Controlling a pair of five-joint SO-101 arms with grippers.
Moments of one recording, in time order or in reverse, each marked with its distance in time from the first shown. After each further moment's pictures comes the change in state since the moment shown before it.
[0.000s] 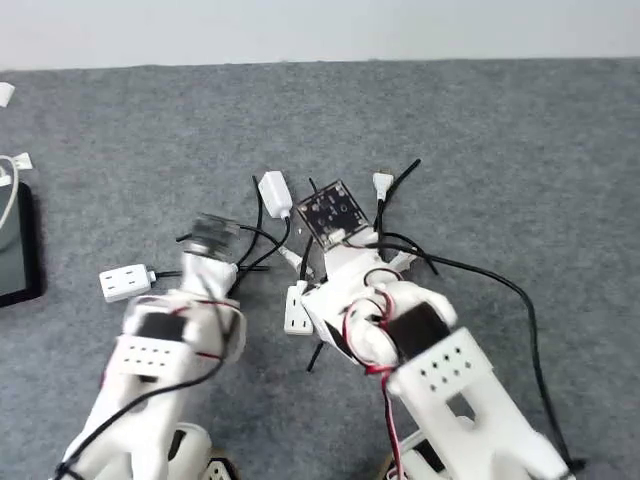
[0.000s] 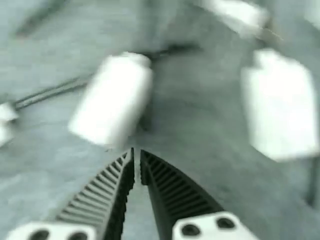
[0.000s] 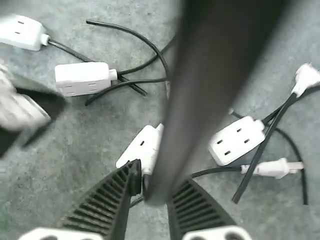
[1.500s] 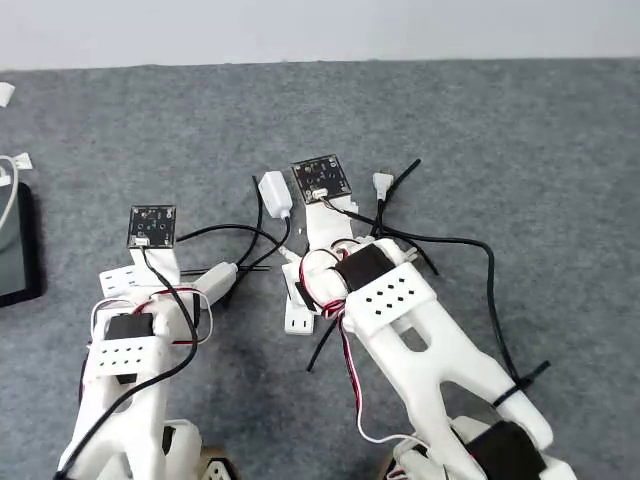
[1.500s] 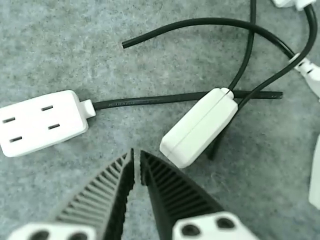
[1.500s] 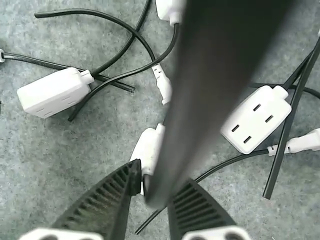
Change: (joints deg) left arm -12.2 0.0 0.0 -5.7 1.8; right arm 0.0 24.4 -13.6 0.2 -14.6
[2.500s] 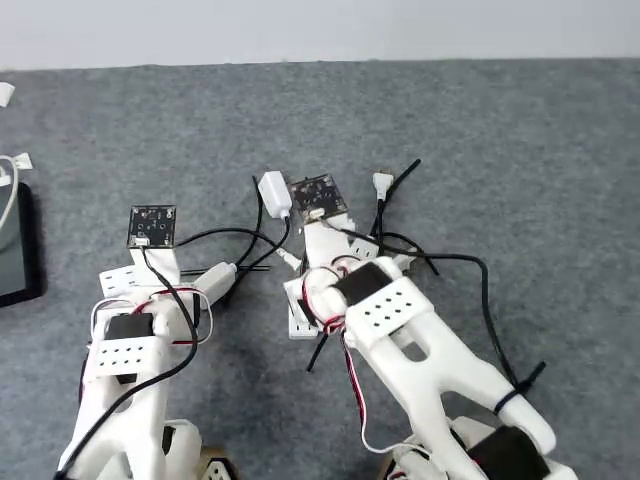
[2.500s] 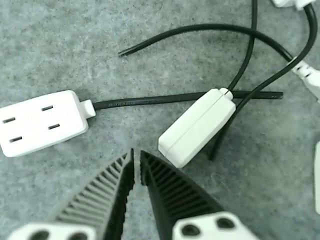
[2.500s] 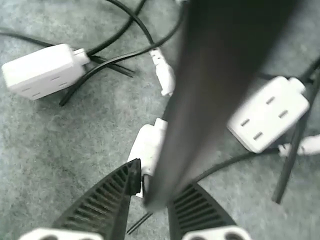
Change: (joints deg) left arm 0.0 0.0 0.0 0.0 0.0; right arm -1.5 1.1 8.8 -8.0 4.1
